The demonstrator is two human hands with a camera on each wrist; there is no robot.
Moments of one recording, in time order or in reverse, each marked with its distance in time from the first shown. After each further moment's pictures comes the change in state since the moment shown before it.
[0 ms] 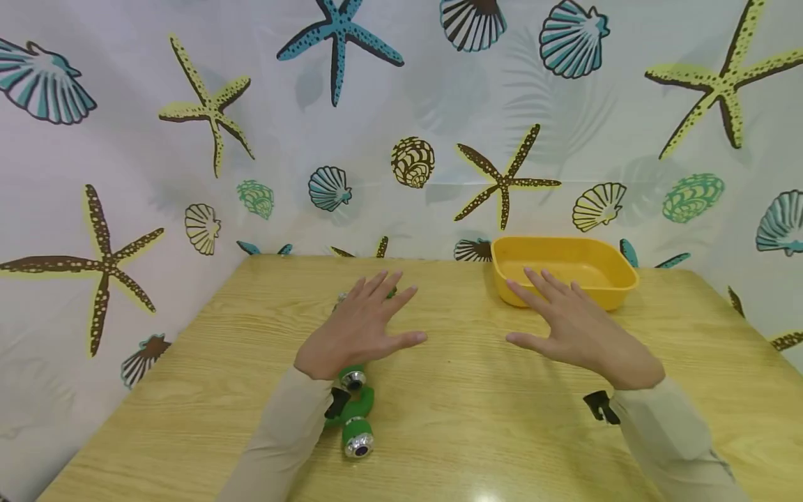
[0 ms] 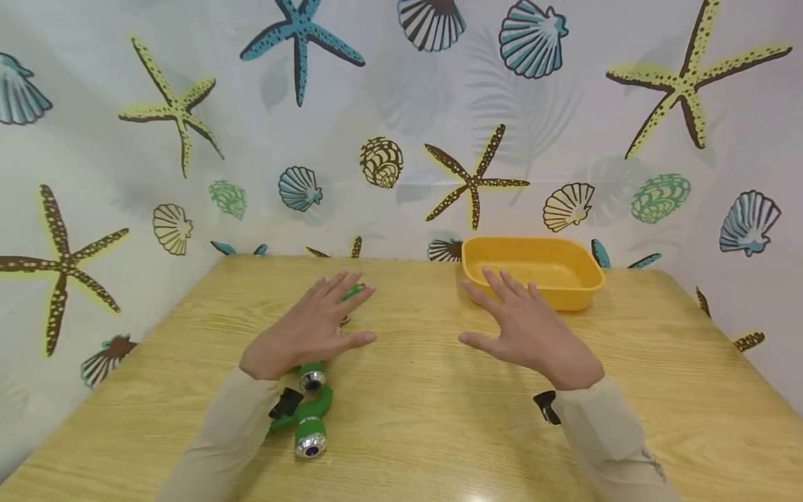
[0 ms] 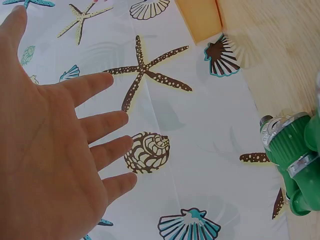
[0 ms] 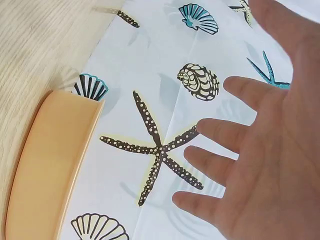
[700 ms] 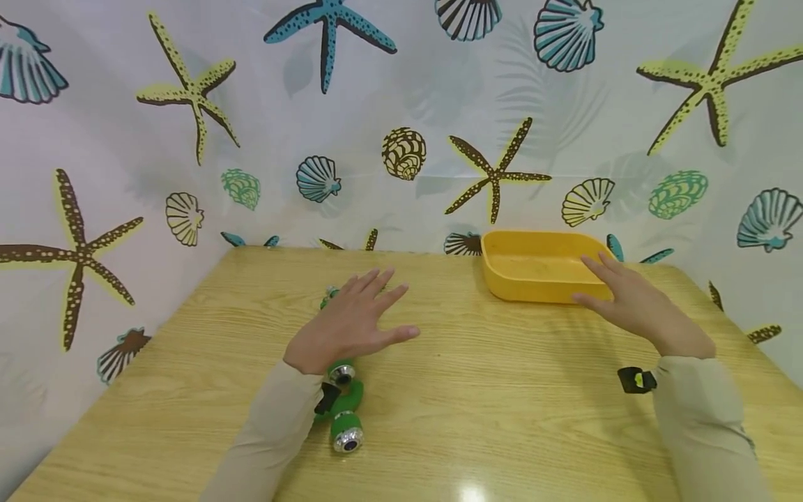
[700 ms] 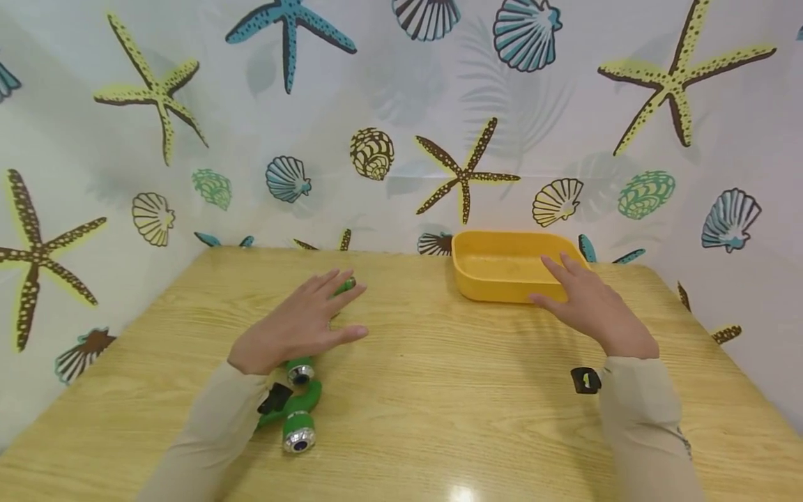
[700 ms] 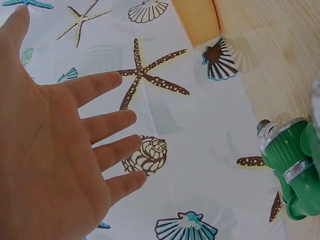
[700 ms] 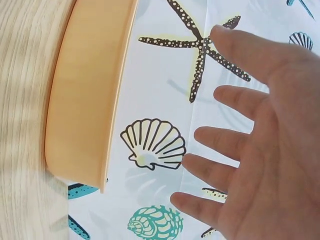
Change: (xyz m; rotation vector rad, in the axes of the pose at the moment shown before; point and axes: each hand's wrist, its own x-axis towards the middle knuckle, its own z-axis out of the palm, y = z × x) left_hand 0.002 0.000 0.002 -0.037 -0.049 -0.017; right_hand -0.022 0.096 -0.016 0.088 -0.072 0.266
